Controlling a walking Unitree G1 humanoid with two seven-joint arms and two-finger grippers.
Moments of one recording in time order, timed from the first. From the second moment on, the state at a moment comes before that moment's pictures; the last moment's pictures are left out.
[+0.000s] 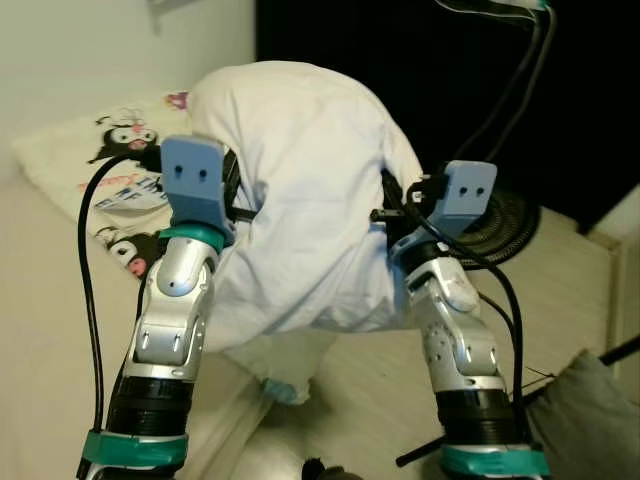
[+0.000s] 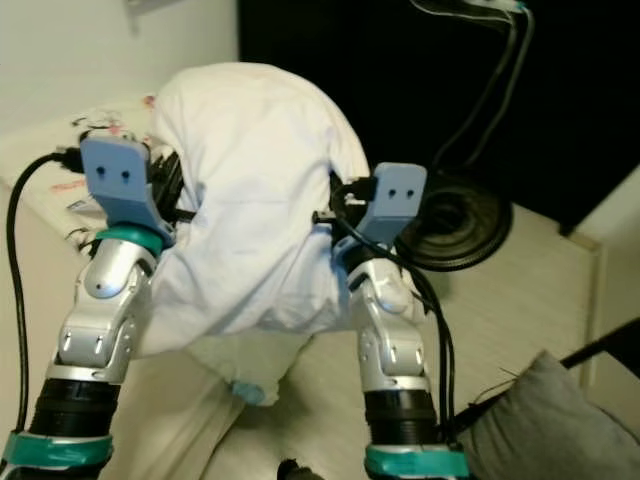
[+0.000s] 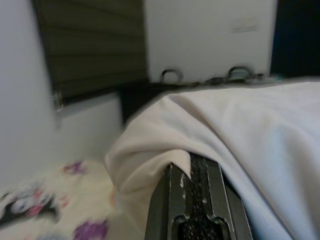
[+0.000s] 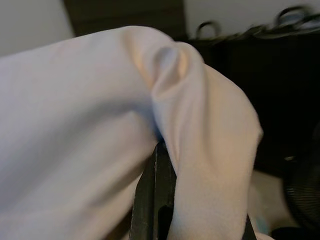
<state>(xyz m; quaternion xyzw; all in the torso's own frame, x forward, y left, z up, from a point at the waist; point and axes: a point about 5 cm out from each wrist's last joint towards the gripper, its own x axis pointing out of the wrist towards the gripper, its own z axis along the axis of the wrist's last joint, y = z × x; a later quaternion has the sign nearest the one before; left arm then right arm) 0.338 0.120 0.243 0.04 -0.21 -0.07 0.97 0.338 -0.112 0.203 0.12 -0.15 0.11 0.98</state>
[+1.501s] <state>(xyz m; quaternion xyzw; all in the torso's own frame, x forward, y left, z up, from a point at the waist) 0.337 0.128 0.266 0.02 -0.23 -0.07 0.97 0.335 -0.109 0.228 0.13 -0.19 0.10 0.97</state>
